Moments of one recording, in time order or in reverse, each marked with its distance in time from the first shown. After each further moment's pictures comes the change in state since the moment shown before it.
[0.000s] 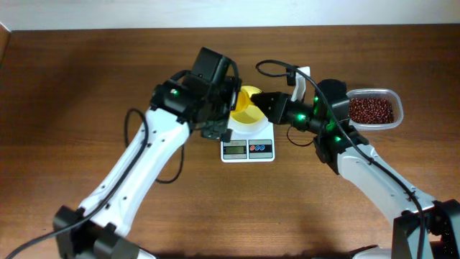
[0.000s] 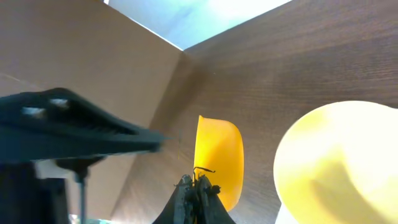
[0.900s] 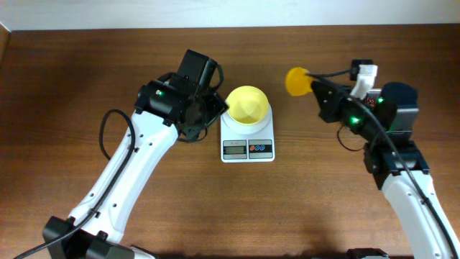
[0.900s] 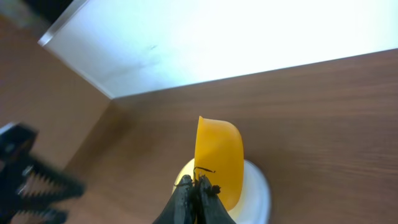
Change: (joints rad) left arm 0.045 -0.037 0.000 -0.152 -0.146 0.668; right arm -0.278 -0.311 0.001 -0.328 0.130 -0.314
